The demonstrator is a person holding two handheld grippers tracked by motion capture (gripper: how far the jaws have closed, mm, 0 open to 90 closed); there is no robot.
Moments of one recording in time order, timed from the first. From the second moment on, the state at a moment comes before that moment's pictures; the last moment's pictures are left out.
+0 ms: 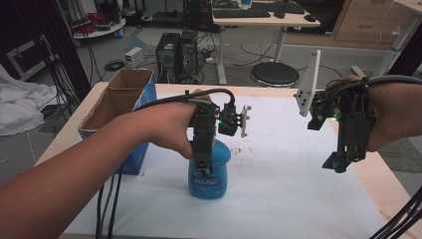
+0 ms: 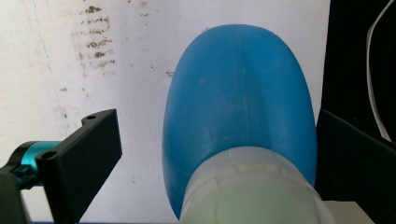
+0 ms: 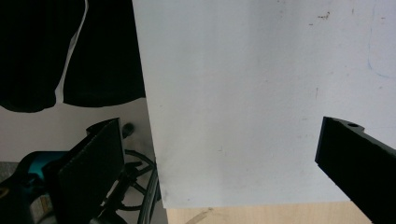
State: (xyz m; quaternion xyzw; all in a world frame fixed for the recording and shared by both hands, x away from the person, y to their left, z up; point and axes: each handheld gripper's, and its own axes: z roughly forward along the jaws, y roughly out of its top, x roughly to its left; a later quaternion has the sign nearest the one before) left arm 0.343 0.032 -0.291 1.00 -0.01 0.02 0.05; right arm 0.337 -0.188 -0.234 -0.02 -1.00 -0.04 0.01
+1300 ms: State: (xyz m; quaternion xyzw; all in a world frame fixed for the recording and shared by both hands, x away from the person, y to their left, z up) left arm 0.341 0.028 -0.296 1.00 -0.01 0.02 0.04; right arm 0.339 -0.188 -0.236 -0.02 -1.00 -0.03 0.01
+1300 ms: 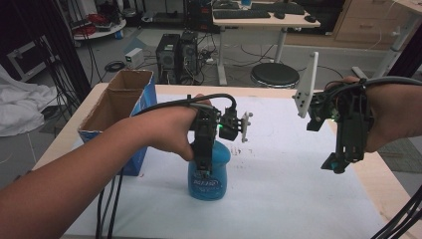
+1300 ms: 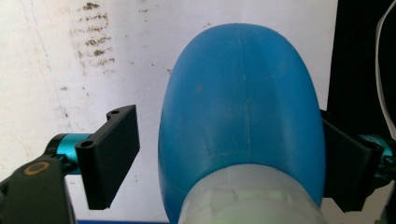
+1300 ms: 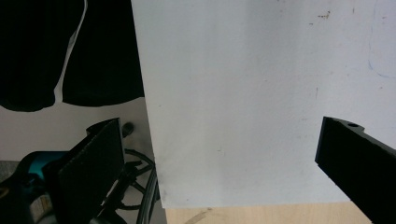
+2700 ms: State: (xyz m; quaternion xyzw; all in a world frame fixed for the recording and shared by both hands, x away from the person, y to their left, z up) left arm 0.339 0.026 -0.296 1.00 -0.01 0.02 0.02; right arm 0.339 -0.189 -0.240 -0.02 -1.00 -0.03 0.01
